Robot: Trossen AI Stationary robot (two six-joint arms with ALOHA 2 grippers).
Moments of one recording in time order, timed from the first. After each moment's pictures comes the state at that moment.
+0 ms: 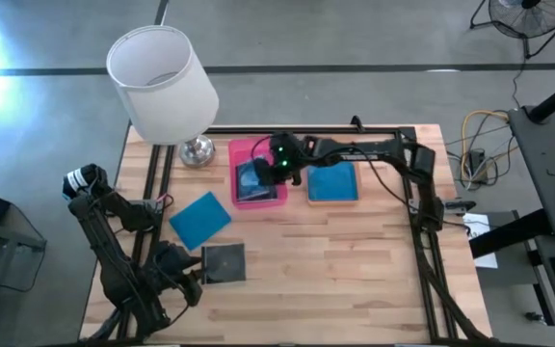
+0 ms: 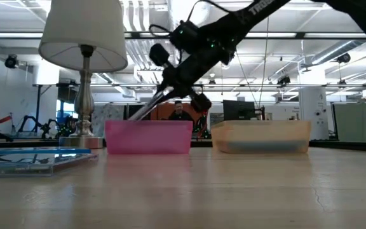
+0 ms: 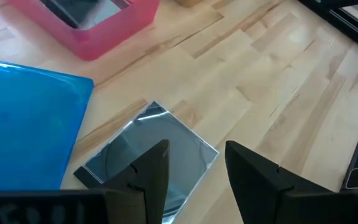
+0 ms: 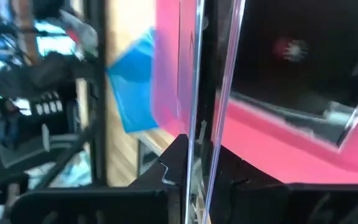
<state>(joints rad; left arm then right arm) -1.05 1.46 1.16 -1.19 -0.85 -1.93 -0.30 2.04 1.53 -0.27 -0.41 1.21</state>
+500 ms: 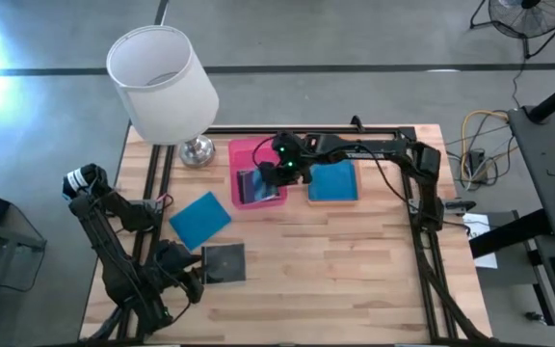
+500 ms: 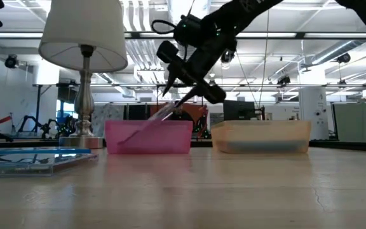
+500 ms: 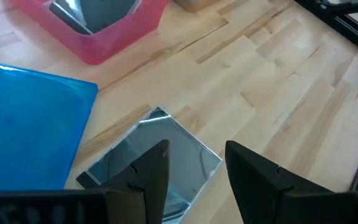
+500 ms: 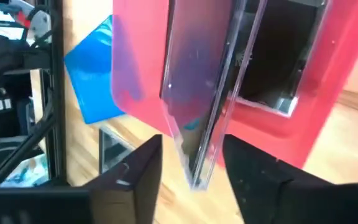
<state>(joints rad) -1.03 1.46 1.16 -1.21 -0.86 -1.94 -0.30 1.99 1.57 -0.53 -0.34 1.11</state>
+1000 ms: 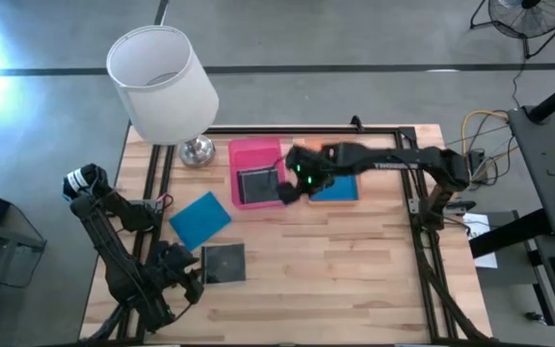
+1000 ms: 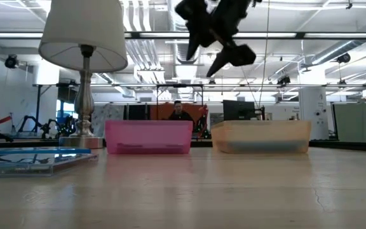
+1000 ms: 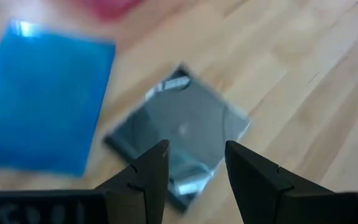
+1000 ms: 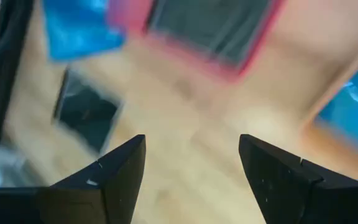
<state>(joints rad) -1.03 1.46 1.13 -1.20 -0.68 -1.90 -0.12 1.77 1.56 -0.85 -0.13 0.97</state>
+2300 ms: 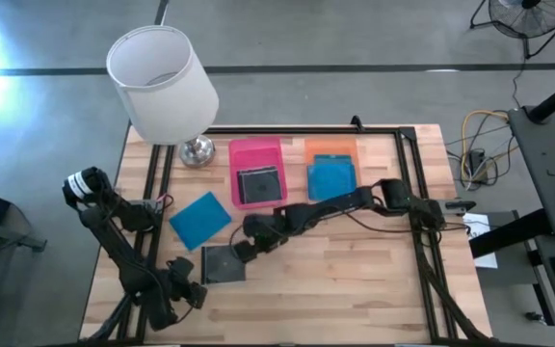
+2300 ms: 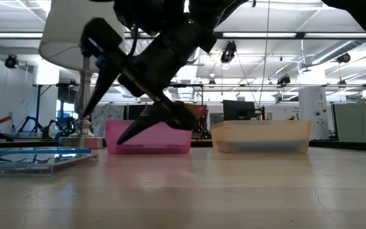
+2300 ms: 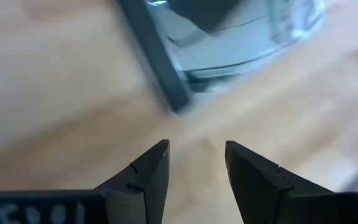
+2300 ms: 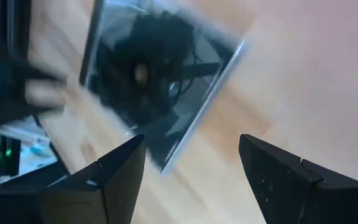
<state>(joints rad) -1.07 1.49 0.77 -0.54 -0.39 -2.26 0.12 2.28 1.75 -0.36 -0.22 1.20</state>
